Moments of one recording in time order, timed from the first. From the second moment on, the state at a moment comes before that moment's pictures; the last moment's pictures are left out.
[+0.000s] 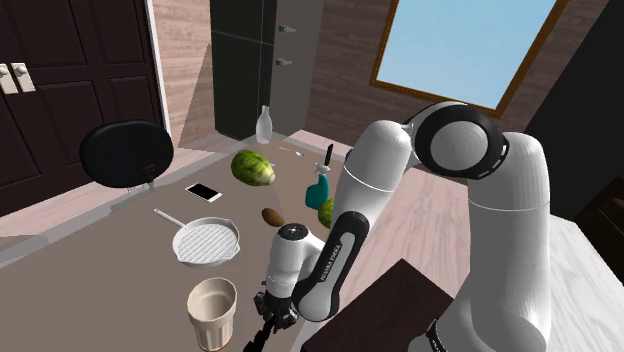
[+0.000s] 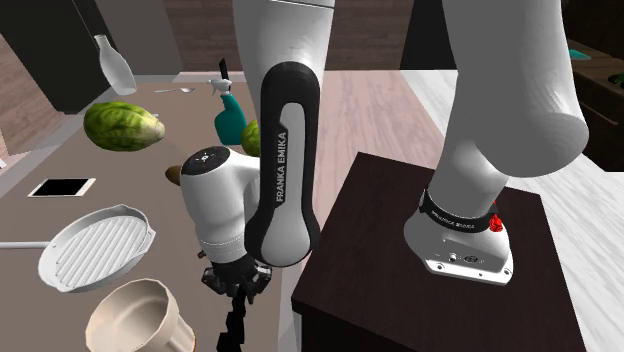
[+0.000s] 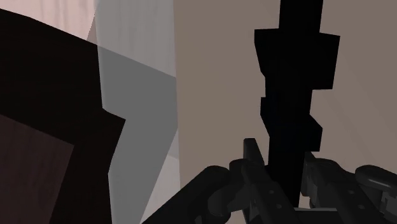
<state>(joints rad) 0.20 0.49 0.34 -2.53 -0.14 3.00 1.79</state>
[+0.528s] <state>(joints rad) 0.18 0.47 0.35 -2.54 -0.14 2.99 1.79</state>
